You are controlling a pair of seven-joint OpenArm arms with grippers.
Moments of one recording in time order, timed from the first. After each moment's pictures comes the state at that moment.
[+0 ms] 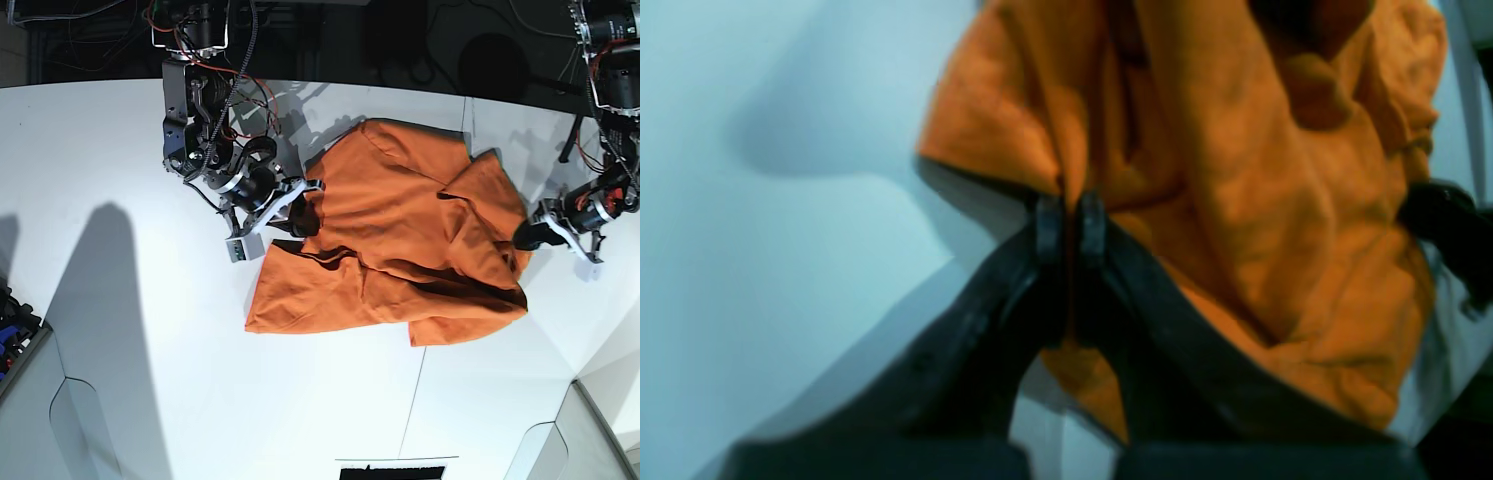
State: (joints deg) left arm -6.8 -32.6 -14.6 58.3 -52.5 -37.9 50.6; right arm 1.3 -9.3 4.1 72.5 18.9 30.3 -33.4
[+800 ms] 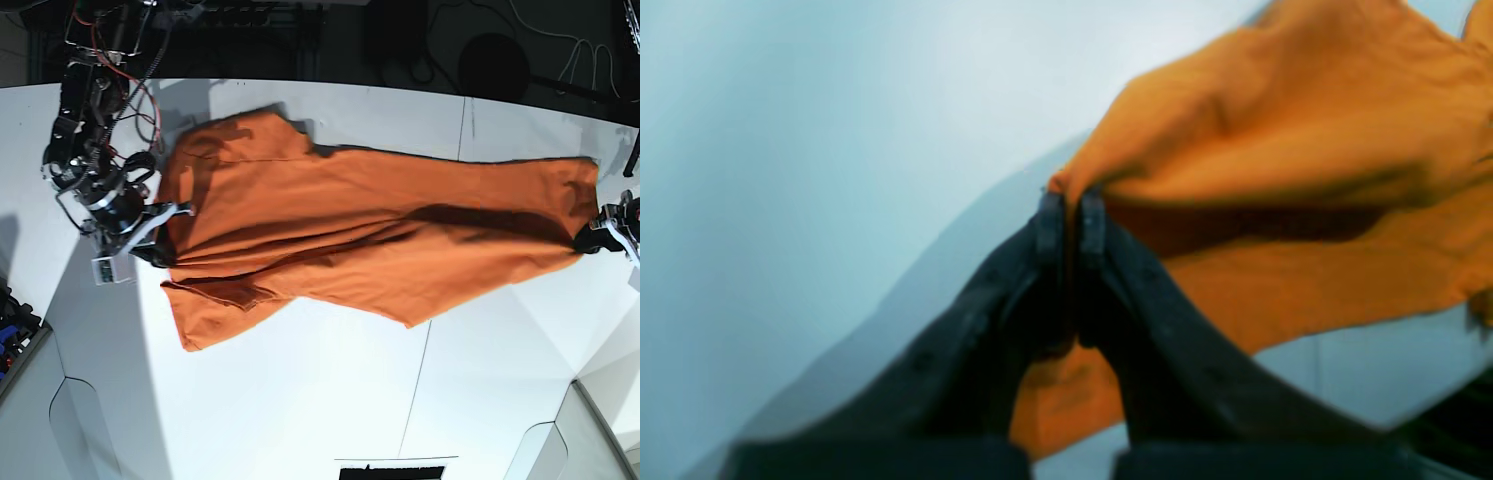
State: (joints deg) left arm -6.9 -44.2 -14.6 58.3 -59.4 -37.9 58.4; right arm 1.0 5.3 16.5 87.2 17.3 30.6 -38.3
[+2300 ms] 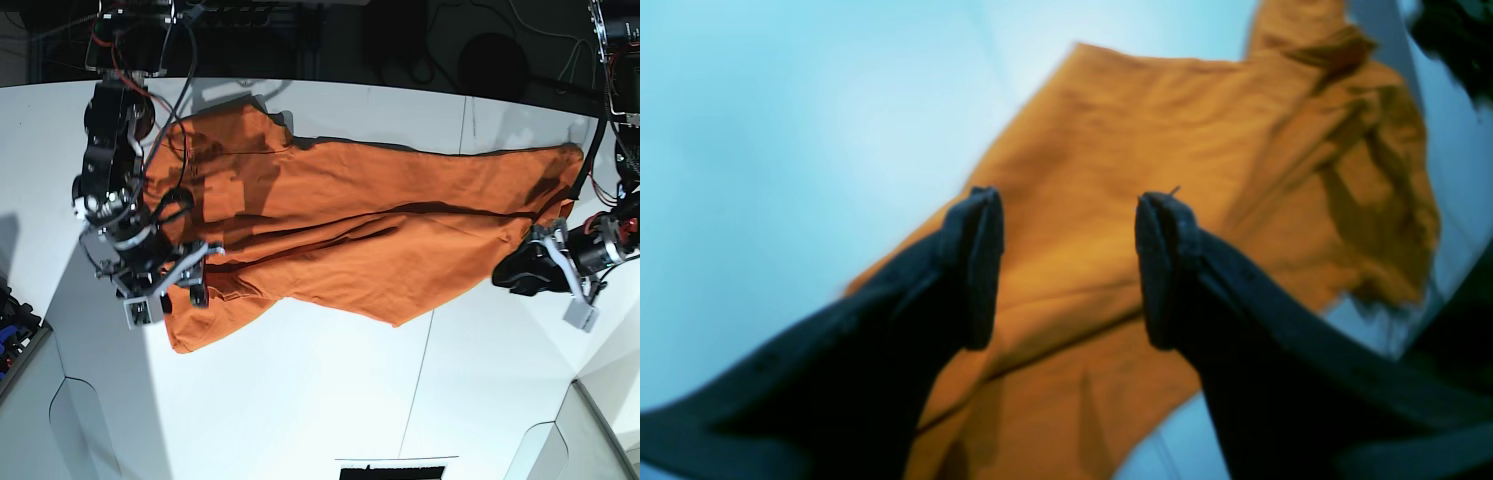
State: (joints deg) left arm -6.3 -34.8 -8.9 79.9 -60.6 -37.9 57.3; right arm 8.1 1.1 9.0 86.2 3.4 22.5 -33.4
